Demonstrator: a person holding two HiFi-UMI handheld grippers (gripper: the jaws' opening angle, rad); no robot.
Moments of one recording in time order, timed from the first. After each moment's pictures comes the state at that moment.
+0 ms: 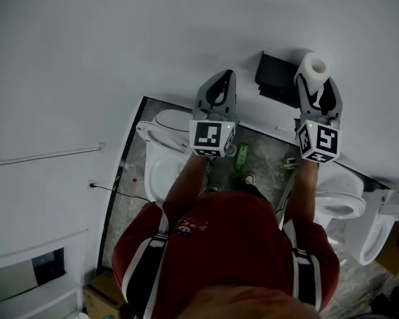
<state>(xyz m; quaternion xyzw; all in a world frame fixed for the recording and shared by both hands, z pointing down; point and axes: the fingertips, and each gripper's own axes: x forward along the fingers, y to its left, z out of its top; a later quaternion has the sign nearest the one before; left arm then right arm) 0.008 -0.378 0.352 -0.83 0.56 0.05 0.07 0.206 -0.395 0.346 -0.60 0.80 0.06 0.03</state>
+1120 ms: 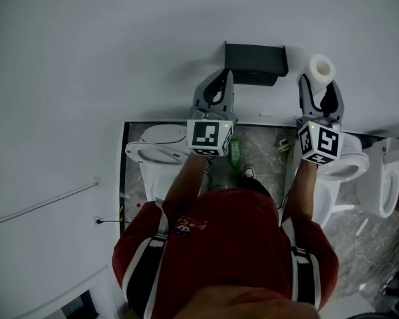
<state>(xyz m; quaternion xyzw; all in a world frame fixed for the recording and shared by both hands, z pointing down) 0.070 -0.346 0.349 -0.90 0.44 0.07 0.06 0.278 -0.297 0.342 -0.73 0.68 0.07 0.03</state>
